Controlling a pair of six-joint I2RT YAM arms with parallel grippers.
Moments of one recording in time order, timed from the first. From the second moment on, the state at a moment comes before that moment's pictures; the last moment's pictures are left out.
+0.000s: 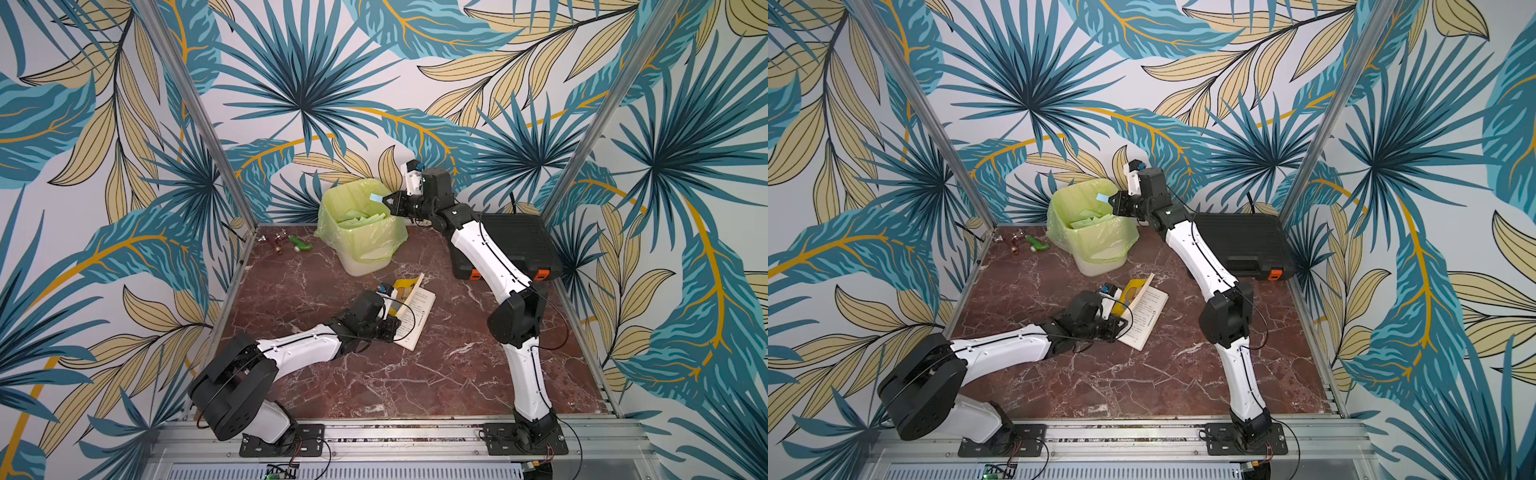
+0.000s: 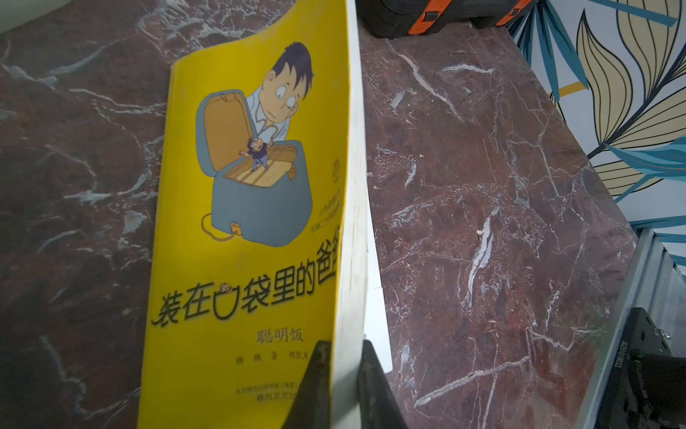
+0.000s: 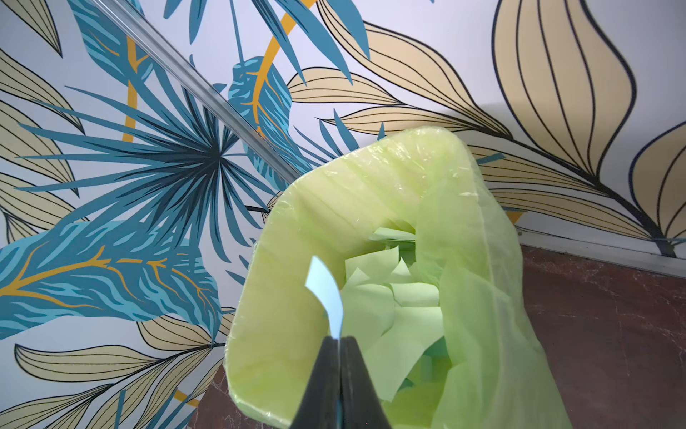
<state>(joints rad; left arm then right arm) -0.72 1.49 0.73 0.06 0.17 -0.43 0.46 2.27 2.42 -0.50 -0.32 0.49</state>
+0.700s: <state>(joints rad) -0.72 1.48 0.73 0.08 0.17 -0.47 0.43 1.87 1.98 -0.58 -0.23 0.43</state>
